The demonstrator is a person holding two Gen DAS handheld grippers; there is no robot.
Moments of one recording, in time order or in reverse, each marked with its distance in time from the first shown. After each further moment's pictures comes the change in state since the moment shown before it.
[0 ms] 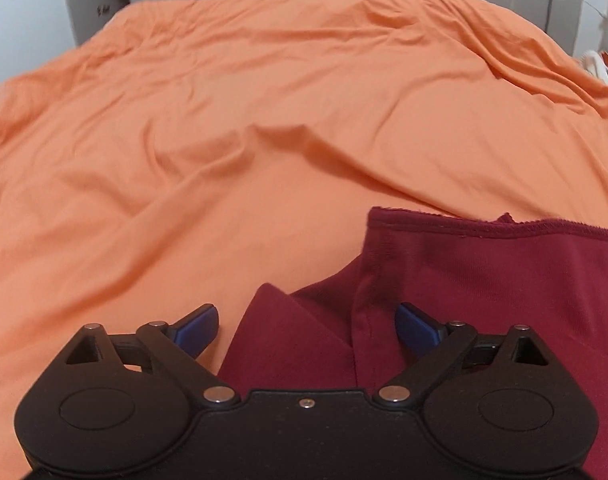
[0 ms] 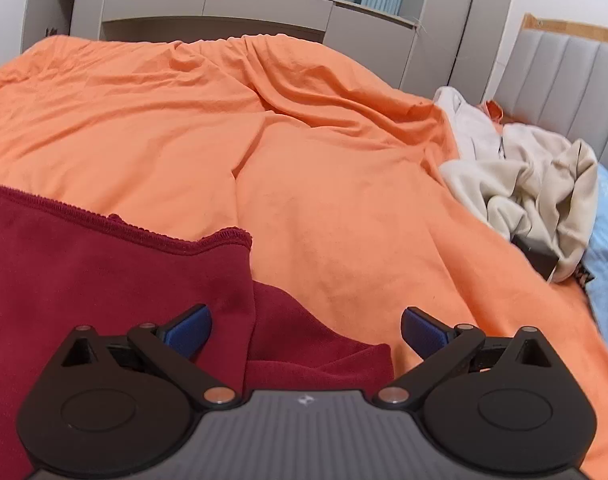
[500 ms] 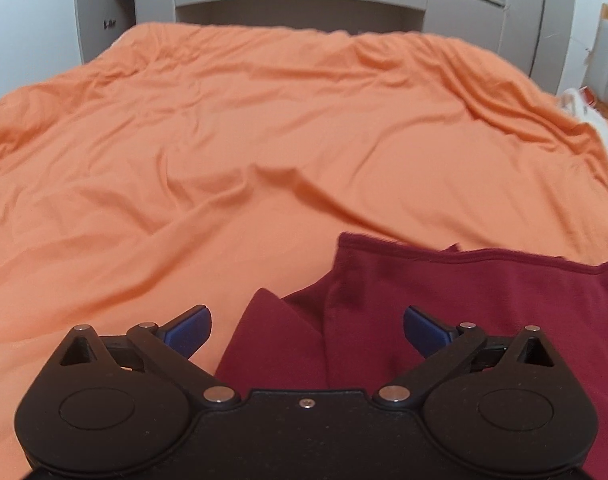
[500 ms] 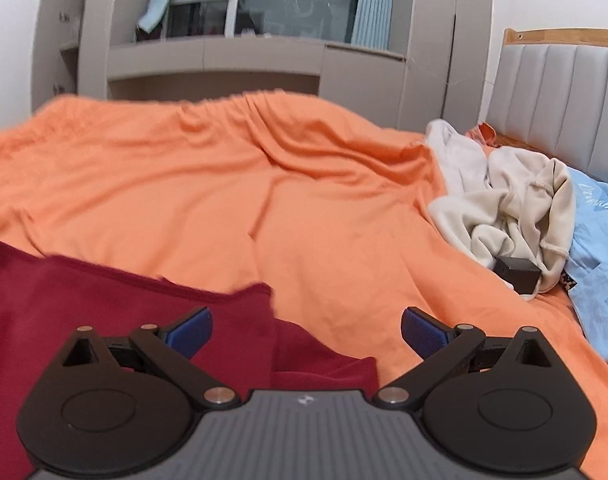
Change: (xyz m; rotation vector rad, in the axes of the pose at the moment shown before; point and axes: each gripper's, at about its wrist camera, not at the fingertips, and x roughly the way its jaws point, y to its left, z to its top) left arm -0.071 -0.006 -0.005 -0.024 -0.110 -0.050; right arm -0.080 -0.012 0.010 0.085 -0.140 0.076
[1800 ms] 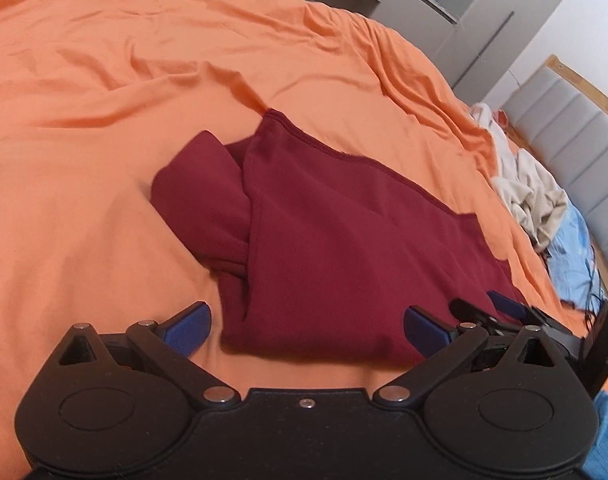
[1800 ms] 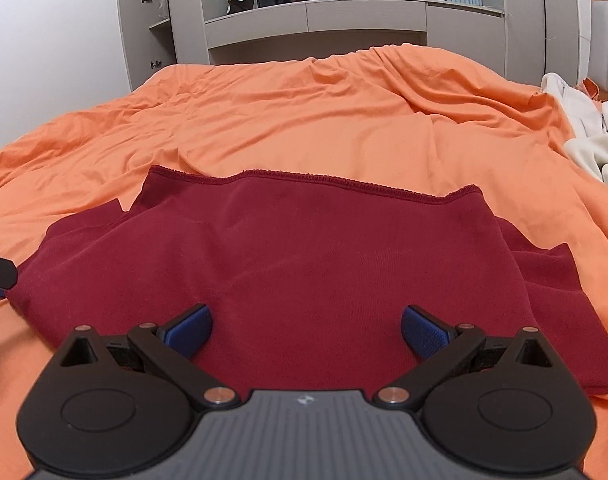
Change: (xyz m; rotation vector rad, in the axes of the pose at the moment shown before) left arm -0.072 0.029 -0.098 -0.210 0.137 -0.403; right arm -0.039 0.102 -0.054 -0.012 0.141 0.322
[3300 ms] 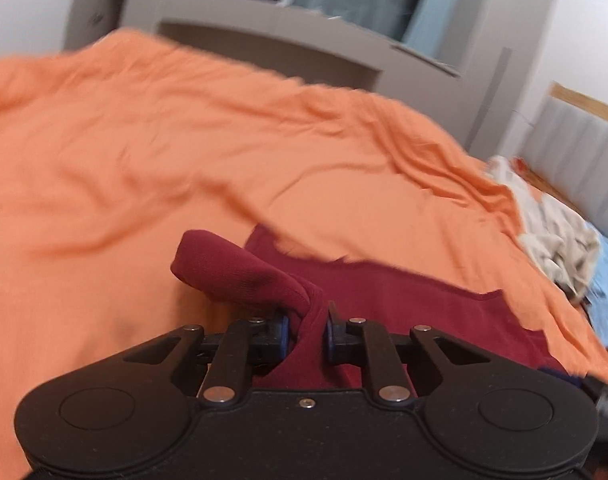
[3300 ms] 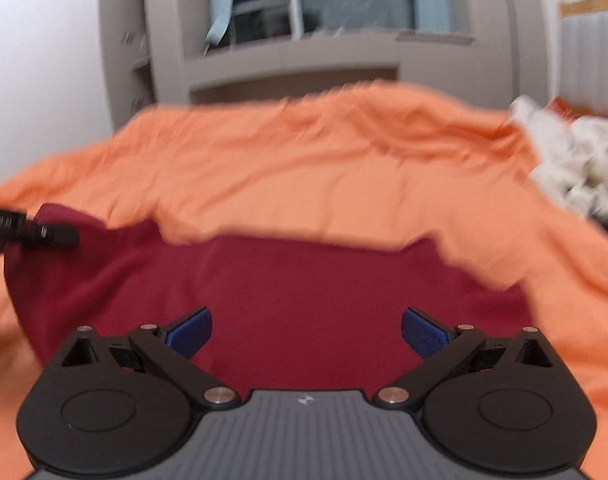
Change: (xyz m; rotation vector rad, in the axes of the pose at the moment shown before) left arm 0.014 -0.055 0.045 0.151 -0.280 0.133; right arm -0.036 -0.023 0.022 0.056 -0.158 -0.069
